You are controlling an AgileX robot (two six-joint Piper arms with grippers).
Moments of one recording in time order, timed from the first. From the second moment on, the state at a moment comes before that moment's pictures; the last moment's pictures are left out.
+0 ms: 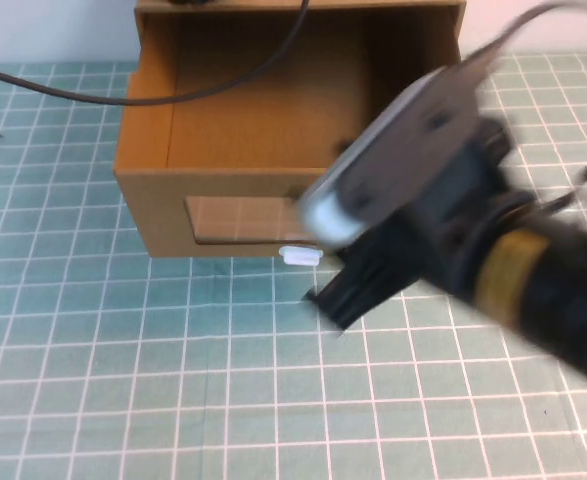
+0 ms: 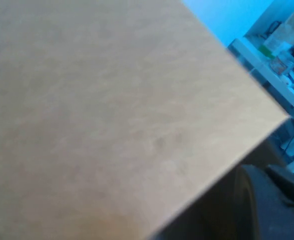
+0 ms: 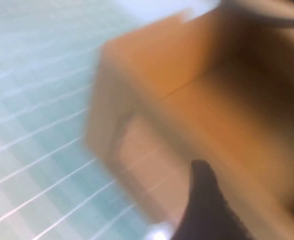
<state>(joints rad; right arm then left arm) 1.10 1.26 -1.01 -1.35 0.44 1.13 -0.25 1.85 -1.88 -1.00 0.91 0.62</state>
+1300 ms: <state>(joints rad) 1.10 0.54 -0.76 -0.54 0.67 0.19 -0.04 0.46 -0.82 -0.67 0.92 0.68</state>
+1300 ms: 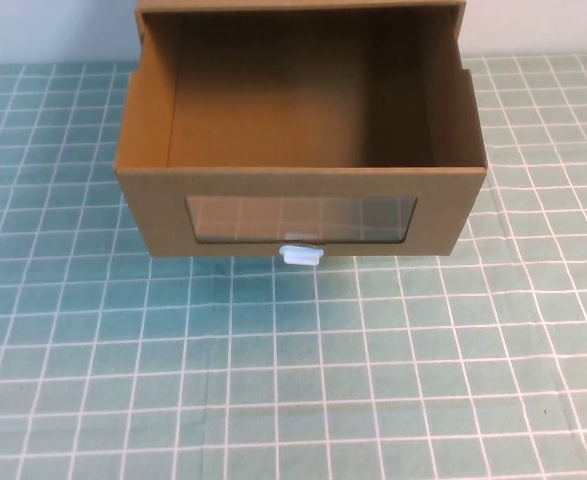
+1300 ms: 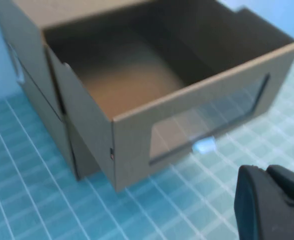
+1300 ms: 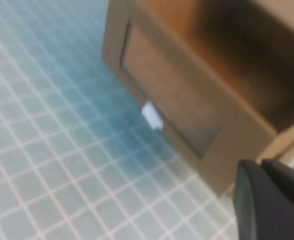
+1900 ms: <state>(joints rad) 1.10 0.54 -0.76 -0.57 0.63 0.20 -0.04 0.27 -0.69 -0.71 0.76 0.68</state>
